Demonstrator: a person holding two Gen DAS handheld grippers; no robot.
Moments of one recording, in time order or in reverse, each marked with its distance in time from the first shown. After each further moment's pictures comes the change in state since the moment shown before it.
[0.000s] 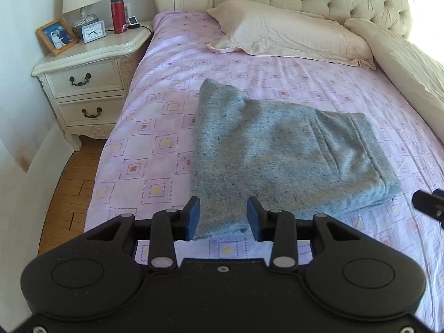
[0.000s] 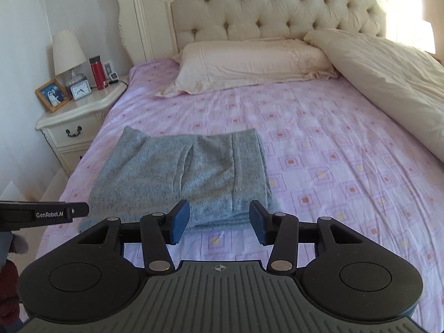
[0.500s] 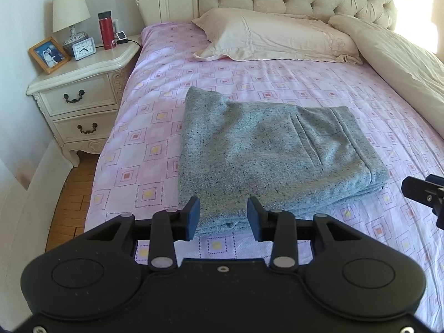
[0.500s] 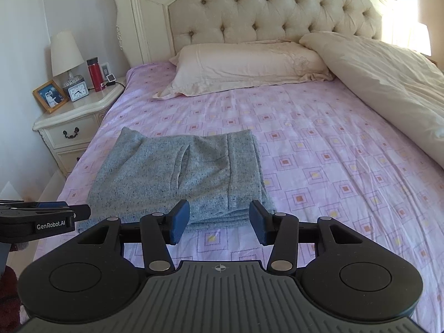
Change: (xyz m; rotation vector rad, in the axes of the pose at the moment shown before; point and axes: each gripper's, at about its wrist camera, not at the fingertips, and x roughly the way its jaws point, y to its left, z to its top) left arm -0.013 -0.016 -0.009 0.074 -0.038 -0.004; right arm -0.004 0.002 -0.004 0.000 -0.017 -0.017
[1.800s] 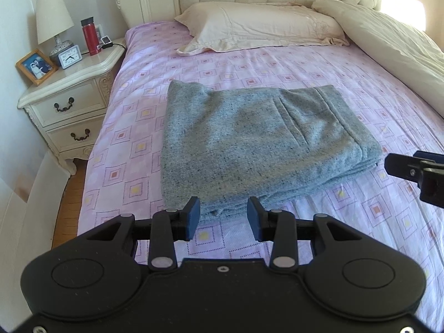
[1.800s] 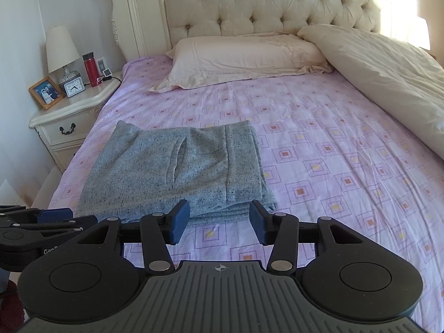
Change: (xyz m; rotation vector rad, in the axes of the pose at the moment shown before) left arm 0.003 -0.022 -0.011 0.089 0.024 -0.005; right arm 0.012 -0.001 -0.003 0.014 0.027 -0.007
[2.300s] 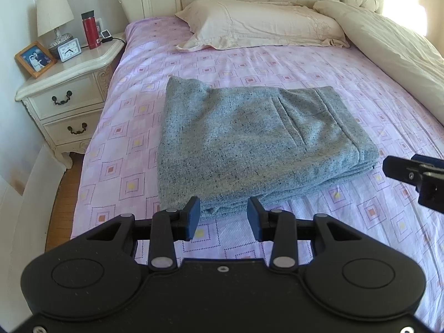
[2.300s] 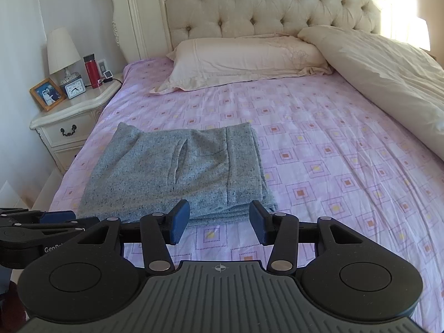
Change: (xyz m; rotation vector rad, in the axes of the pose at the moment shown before) left arm 0.000 0.003 0.001 -0.036 0.009 -0.018; right arm -0.003 0.001 0.001 -0.002 -0.012 0.004
